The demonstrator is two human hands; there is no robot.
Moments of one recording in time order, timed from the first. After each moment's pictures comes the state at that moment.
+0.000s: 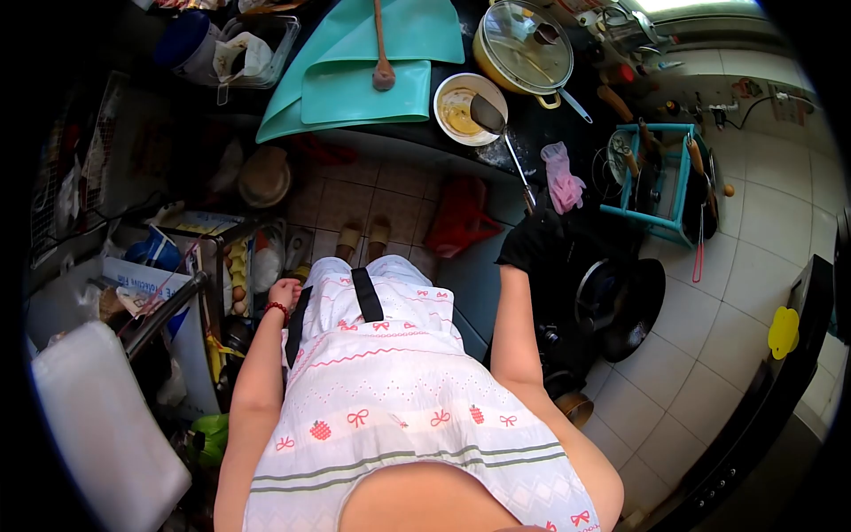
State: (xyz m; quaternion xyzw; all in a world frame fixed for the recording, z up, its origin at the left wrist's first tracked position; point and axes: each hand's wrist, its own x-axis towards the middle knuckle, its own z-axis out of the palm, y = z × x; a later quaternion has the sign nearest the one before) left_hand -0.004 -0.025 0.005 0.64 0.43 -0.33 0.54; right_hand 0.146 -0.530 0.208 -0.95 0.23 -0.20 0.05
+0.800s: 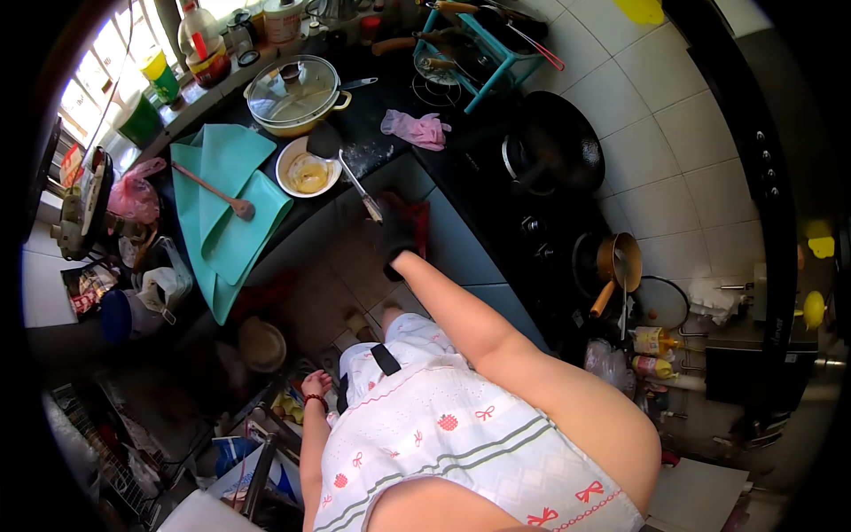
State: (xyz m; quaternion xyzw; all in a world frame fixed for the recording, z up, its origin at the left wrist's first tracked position) left_hand 0.071 -0.009 -0.012 0.67 0.31 -0.44 0.51; right_hand 0.130 -0.427 0.179 -0.85 0.35 -0.26 0.29
